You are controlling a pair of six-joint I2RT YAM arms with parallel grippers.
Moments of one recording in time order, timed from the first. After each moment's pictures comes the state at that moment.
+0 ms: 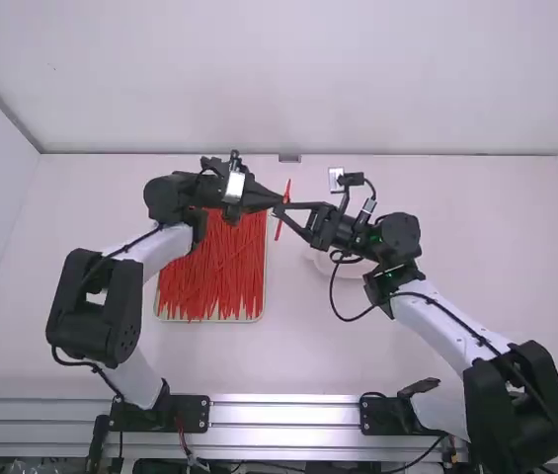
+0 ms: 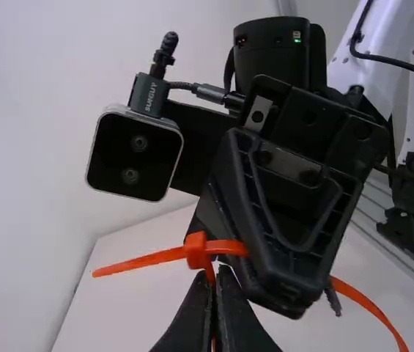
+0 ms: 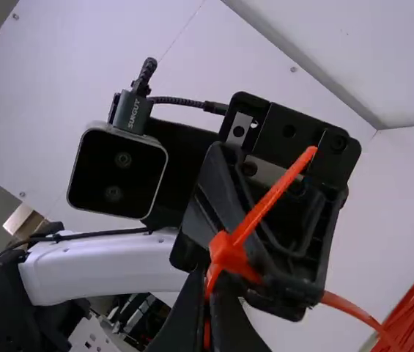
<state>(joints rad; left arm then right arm) -0.18 1.75 1.04 1.50 1.50 -0.42 0.41 1.35 0.67 0.97 -0.87 1.13</state>
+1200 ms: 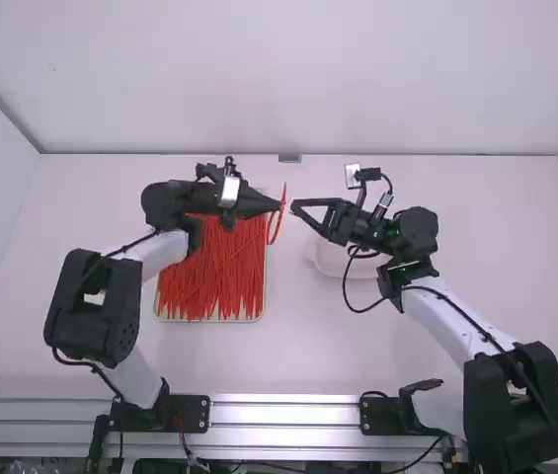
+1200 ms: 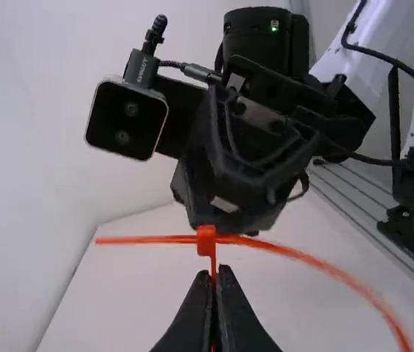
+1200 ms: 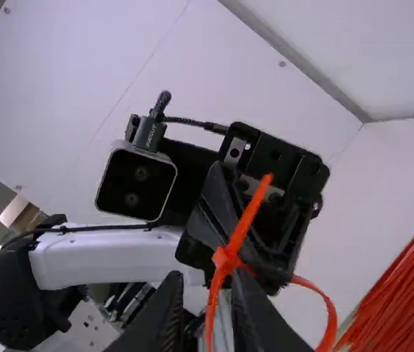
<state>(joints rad) -0.14 1.75 0.97 1.51 1.49 -0.41 0.30 1.36 0.67 0.98 -1.00 1.15</state>
